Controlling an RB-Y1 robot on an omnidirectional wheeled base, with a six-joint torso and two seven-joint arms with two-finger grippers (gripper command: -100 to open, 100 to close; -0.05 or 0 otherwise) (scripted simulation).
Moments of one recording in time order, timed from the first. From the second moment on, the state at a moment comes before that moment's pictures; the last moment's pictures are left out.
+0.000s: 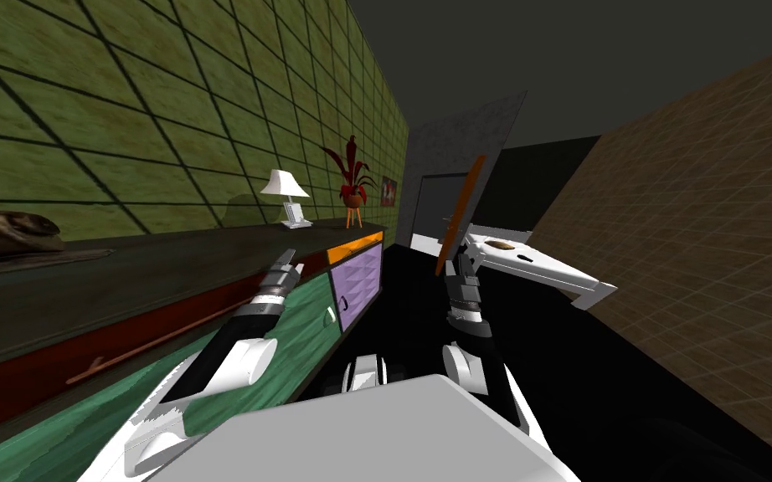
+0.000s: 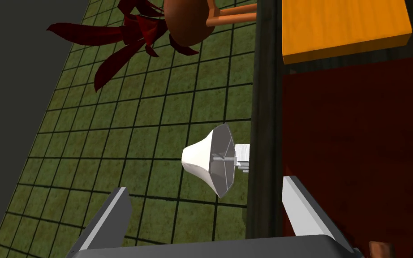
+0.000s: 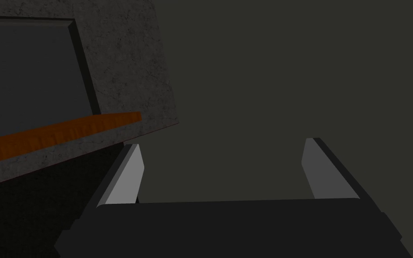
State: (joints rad) left arm 0.30 0.16 0.07 -2.26 0.02 0.02 0.03; right arm 0.55 -0.01 -0.07 -2.40 -0.03 -0.49 0.16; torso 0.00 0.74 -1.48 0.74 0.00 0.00
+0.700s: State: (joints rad) left arm 0.25 0.19 0.07 -2.23 0.02 0.21 0.02; right arm 0.55 -0.01 -0.07 -2.40 -0.03 -0.49 0.16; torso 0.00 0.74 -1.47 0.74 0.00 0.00
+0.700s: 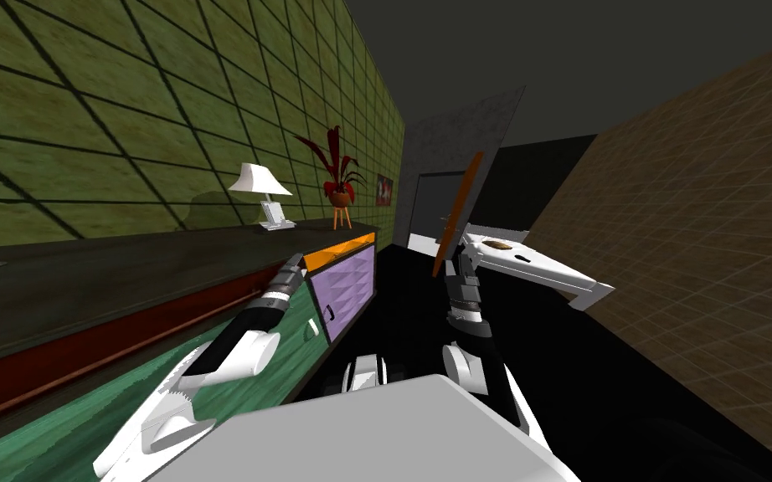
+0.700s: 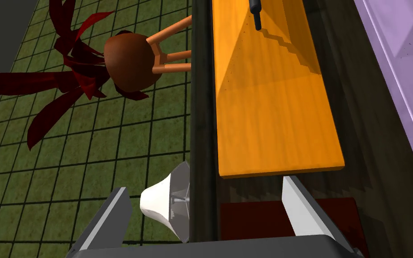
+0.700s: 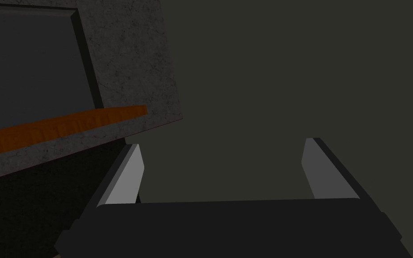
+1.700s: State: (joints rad) left arm 0.17 0.23 0.07 -2.18 0.02 0.46 0.01; right arm 0.55 -0.01 -0.07 -2.40 -0.03 -0.49 0.16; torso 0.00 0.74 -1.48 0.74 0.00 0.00
